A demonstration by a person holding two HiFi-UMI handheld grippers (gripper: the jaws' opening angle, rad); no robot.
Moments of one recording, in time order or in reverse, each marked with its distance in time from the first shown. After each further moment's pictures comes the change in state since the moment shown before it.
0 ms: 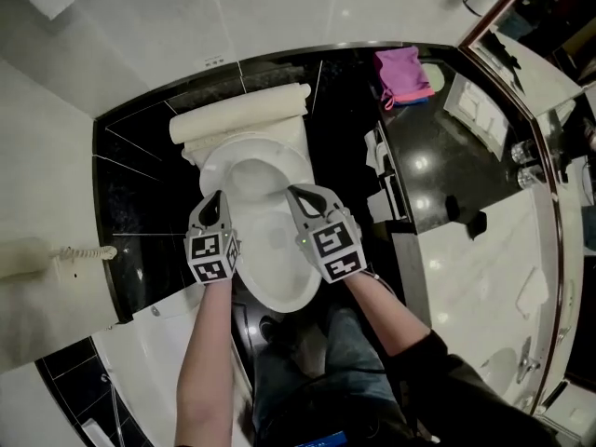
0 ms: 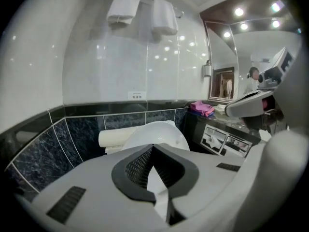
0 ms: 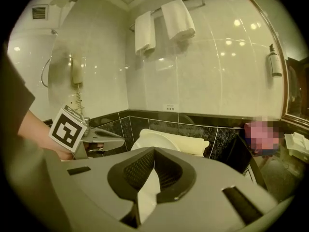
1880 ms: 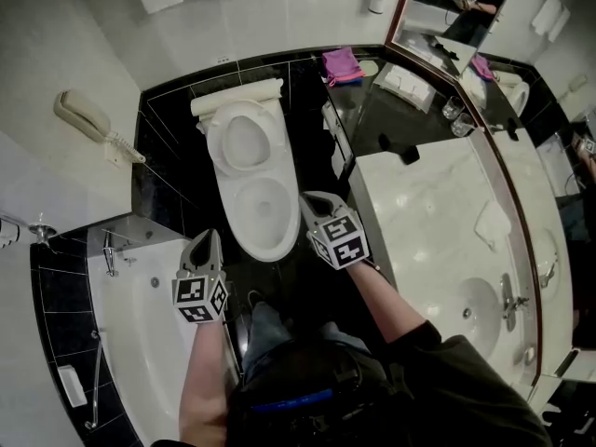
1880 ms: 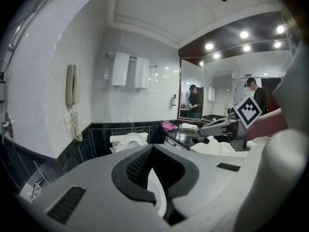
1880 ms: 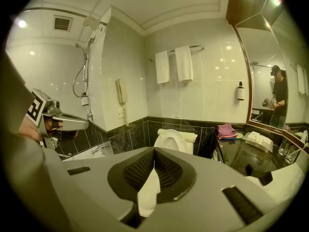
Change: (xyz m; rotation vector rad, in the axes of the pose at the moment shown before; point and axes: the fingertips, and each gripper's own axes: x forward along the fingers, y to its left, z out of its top) left arm -0.453 -0.171 -0.007 -0.019 -0.146 -0.030; right arm -0.350 0.141 -0.048 -0.015 -0.030 -0.029
